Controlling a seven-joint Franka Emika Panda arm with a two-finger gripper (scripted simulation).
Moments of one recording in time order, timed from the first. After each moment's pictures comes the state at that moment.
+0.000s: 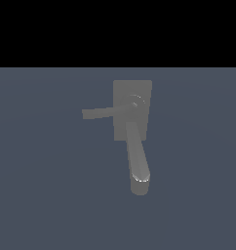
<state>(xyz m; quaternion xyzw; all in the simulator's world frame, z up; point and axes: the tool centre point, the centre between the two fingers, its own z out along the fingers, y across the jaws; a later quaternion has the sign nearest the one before) -0.172 0.164 0.634 0.47 0.06 0.32 0.82</state>
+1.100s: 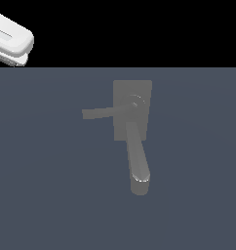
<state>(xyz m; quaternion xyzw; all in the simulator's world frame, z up) -0.061 0.269 0.421 0.16 0.37 0.27 0.87</state>
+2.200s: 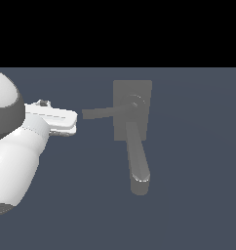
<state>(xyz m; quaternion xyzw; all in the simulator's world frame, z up) -0.031 0.225 0.187 0.03 0.62 0.16 0.77</state>
